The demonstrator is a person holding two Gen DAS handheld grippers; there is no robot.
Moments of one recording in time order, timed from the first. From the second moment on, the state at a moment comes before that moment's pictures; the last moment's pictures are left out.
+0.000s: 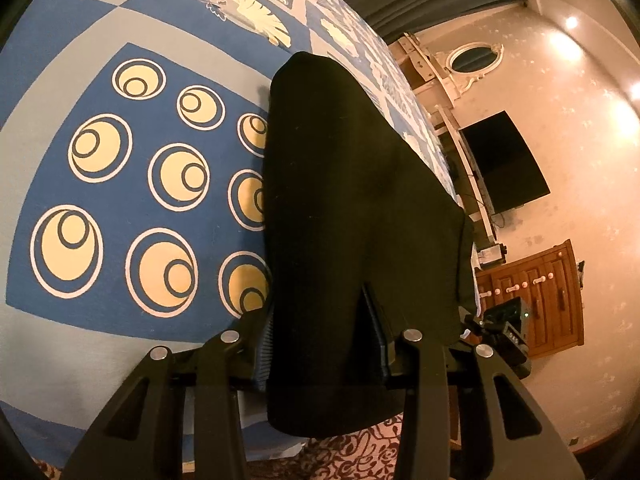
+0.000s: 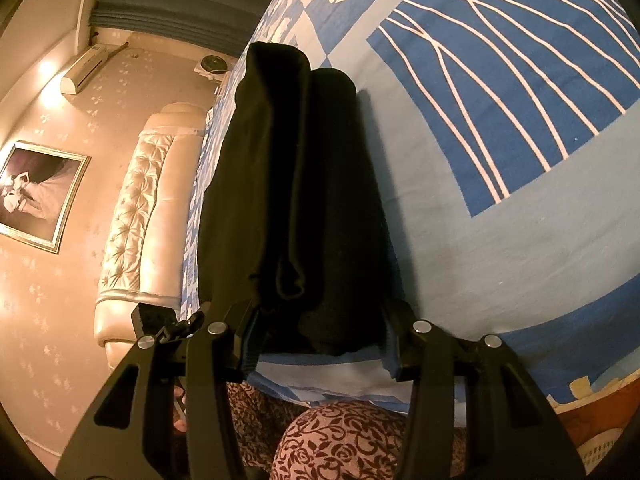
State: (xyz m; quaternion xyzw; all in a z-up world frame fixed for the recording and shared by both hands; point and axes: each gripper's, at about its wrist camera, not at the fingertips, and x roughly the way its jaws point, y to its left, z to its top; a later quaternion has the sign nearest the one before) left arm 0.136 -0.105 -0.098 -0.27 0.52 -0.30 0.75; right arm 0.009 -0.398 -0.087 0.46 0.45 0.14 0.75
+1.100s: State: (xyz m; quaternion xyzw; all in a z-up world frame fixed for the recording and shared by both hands) left arm 0.127 -0.018 -0.086 -0.24 0.52 -0.23 0.79; right arm 0.072 -0.308 -0.083 0.42 0.49 0.19 0.74
